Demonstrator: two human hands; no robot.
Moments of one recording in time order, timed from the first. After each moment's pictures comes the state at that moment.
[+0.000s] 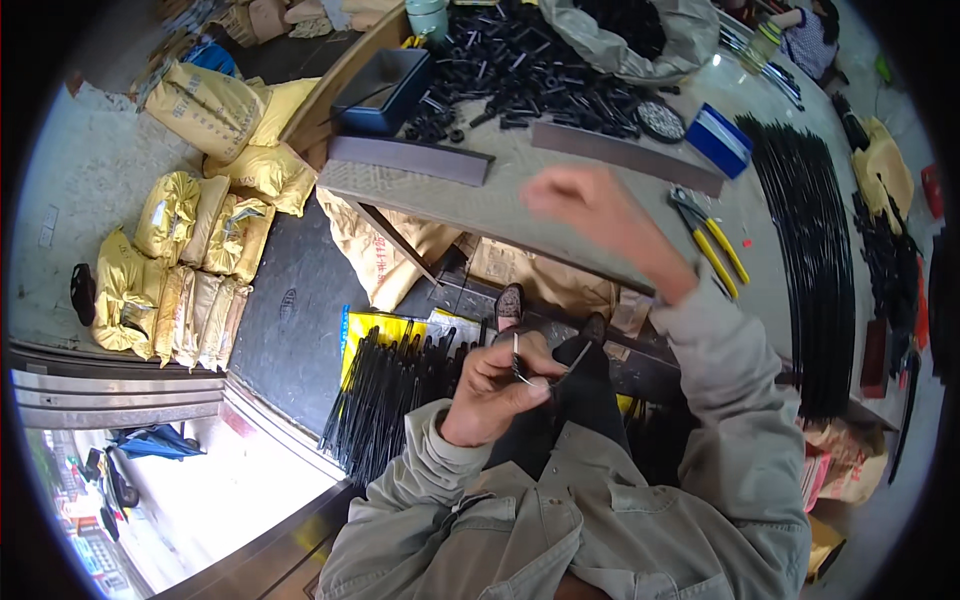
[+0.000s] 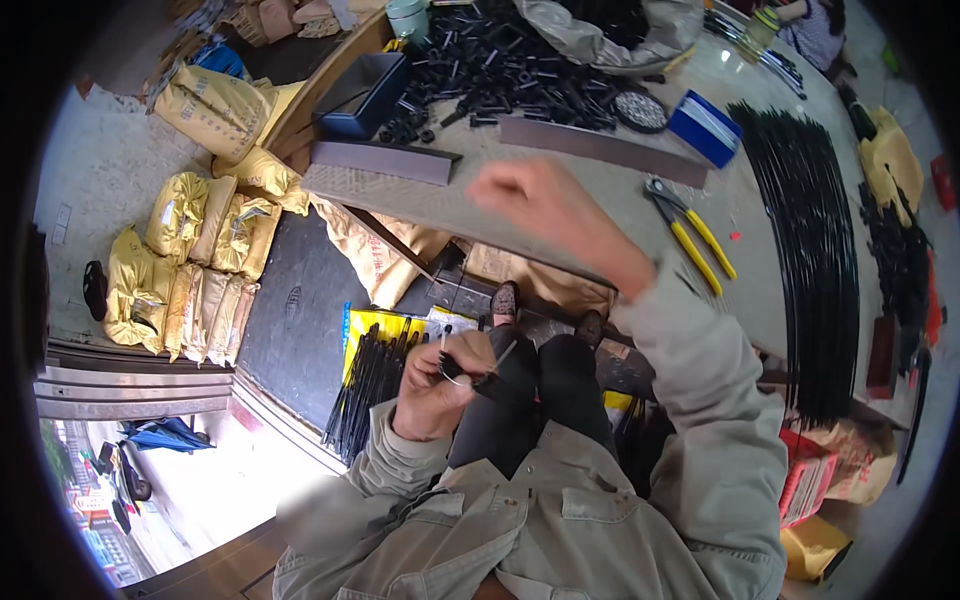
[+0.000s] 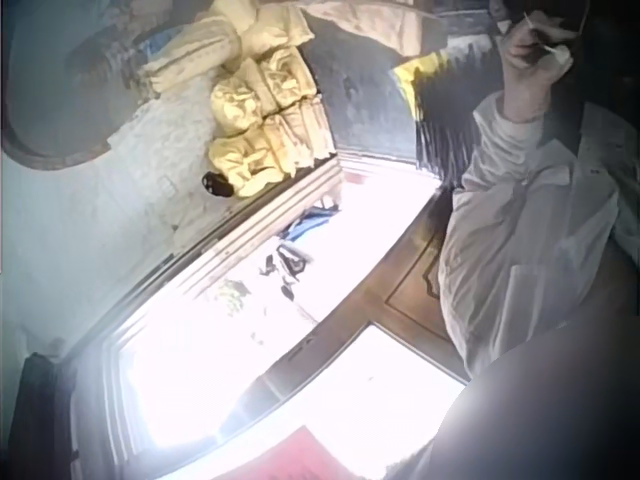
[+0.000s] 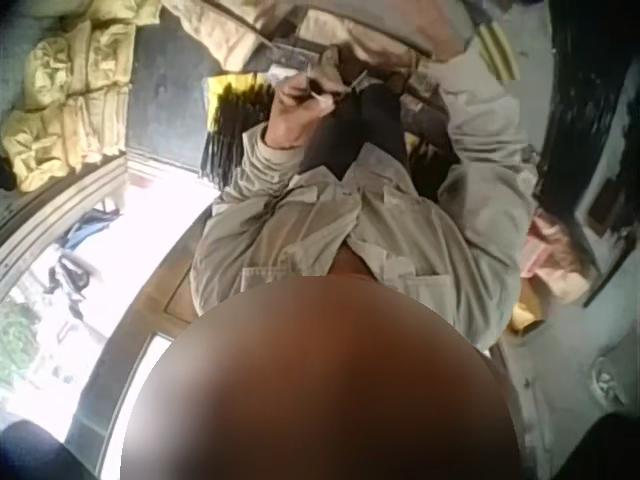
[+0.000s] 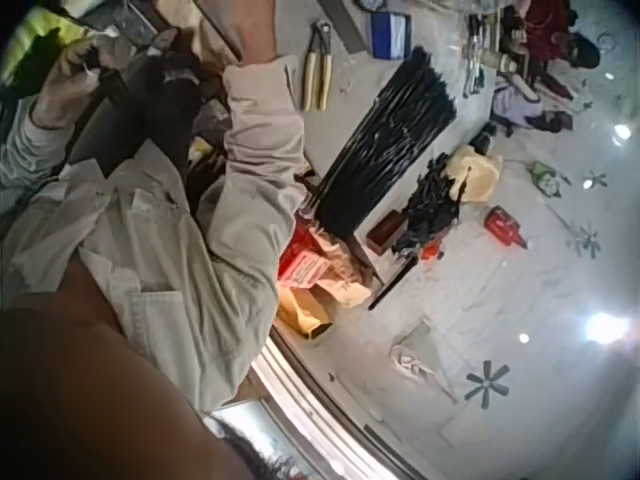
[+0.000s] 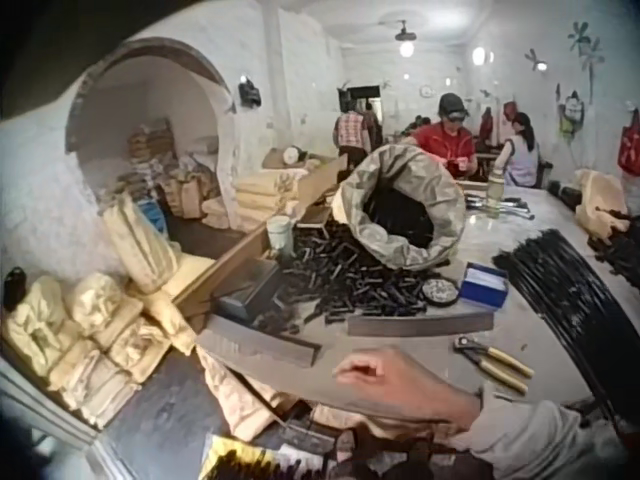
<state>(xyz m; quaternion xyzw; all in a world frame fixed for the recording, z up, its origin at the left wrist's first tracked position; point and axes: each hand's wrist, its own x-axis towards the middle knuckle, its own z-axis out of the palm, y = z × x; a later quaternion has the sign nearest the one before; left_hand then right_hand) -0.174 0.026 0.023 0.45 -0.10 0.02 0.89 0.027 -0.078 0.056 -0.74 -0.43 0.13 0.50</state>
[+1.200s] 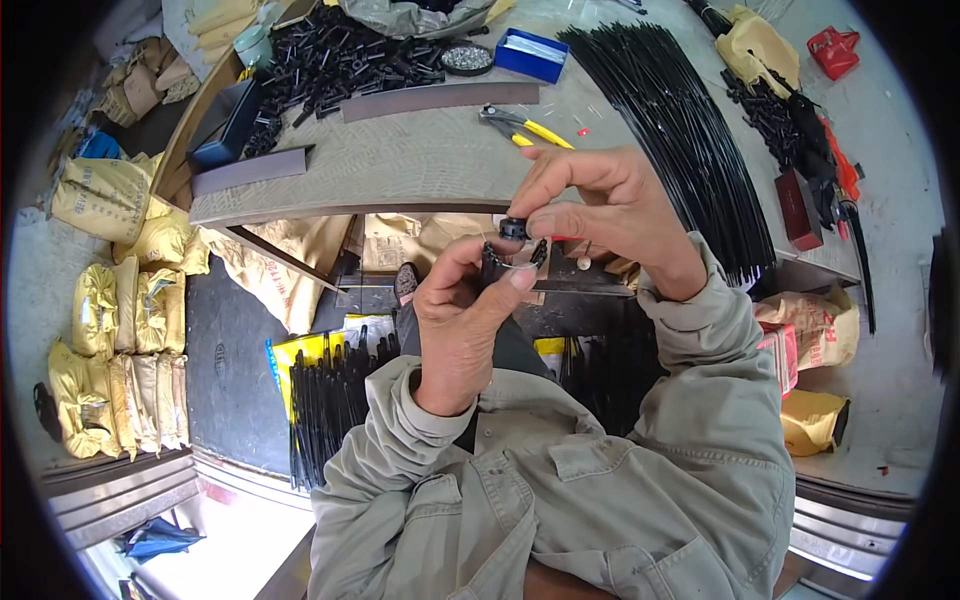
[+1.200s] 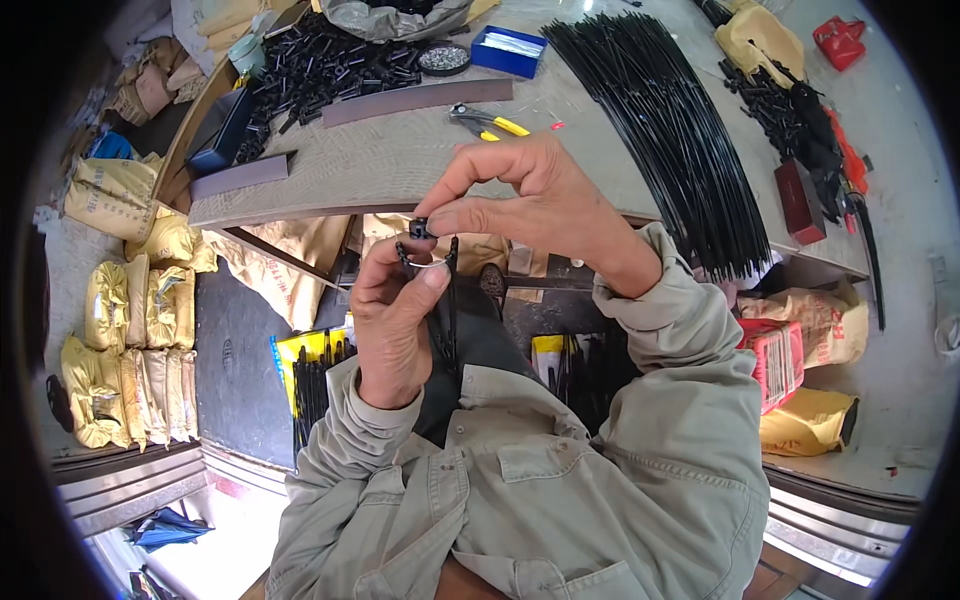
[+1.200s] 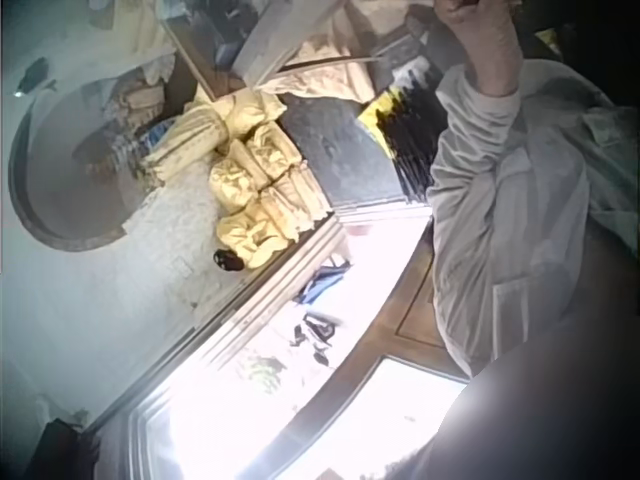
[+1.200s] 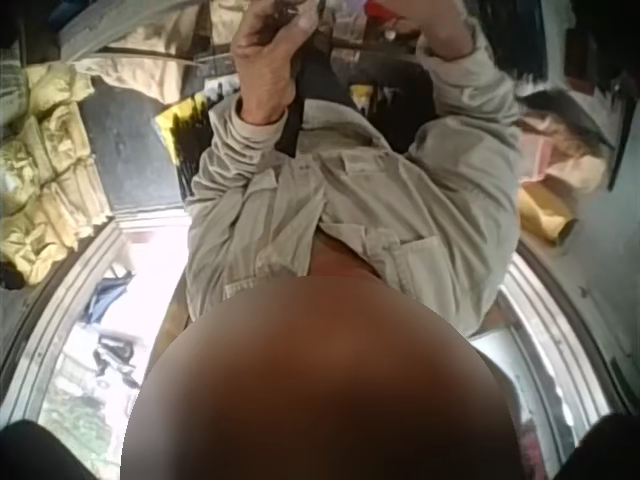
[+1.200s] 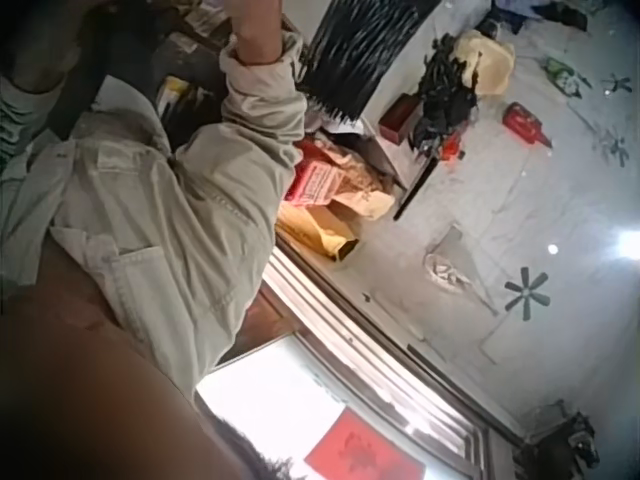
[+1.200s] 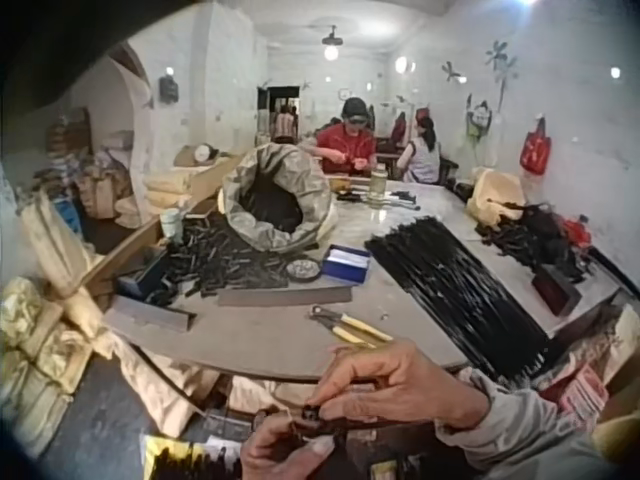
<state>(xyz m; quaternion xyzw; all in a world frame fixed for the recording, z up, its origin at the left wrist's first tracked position) -0.182 -0.104 0.074 0.40 -0.04 0.06 0.91 -0.095 -0.249 0.132 -0.71 -0.37 0.12 0.59</state>
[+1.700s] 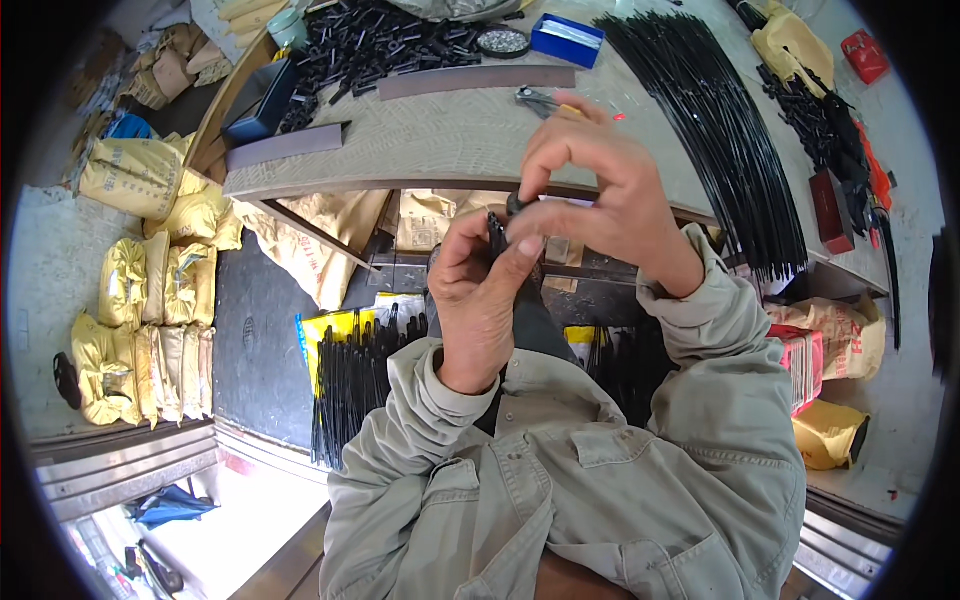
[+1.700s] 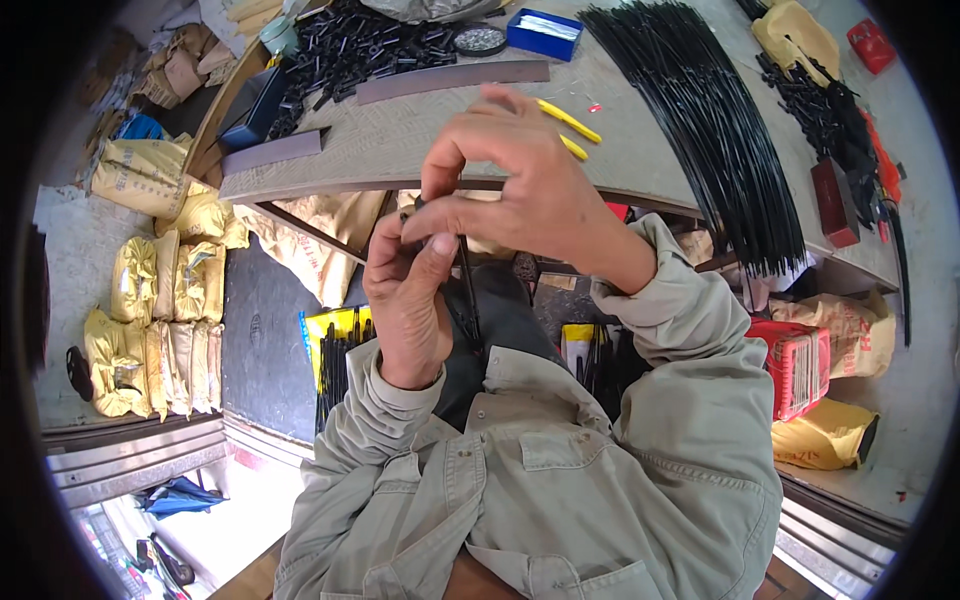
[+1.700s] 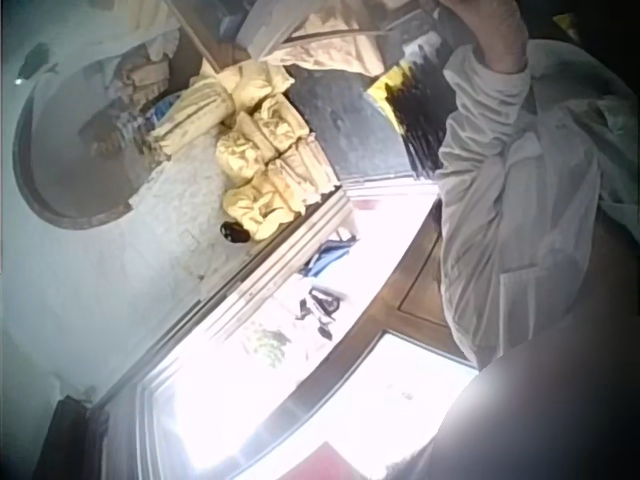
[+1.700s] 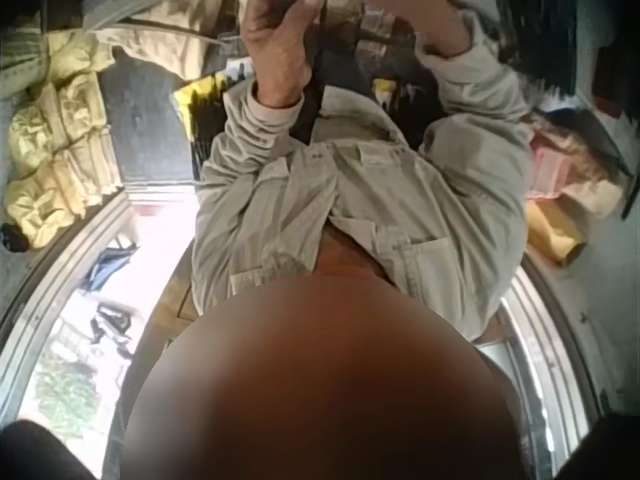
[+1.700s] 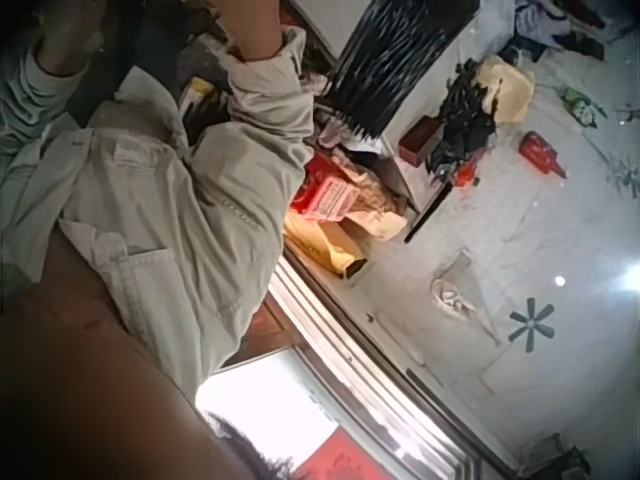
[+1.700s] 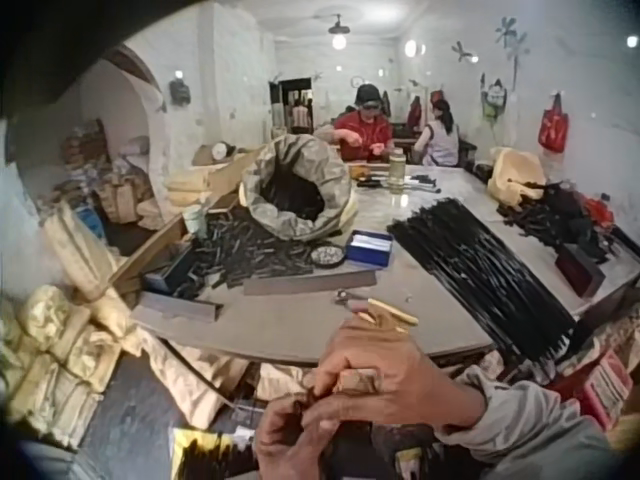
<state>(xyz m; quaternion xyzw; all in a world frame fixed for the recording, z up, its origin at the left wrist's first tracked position) -0.183 -0.103 0.058 0.39 -0.03 0.15 0.91 -0.097 -0.227 0.126 -0.75 -0.48 -0.06 0.46</state>
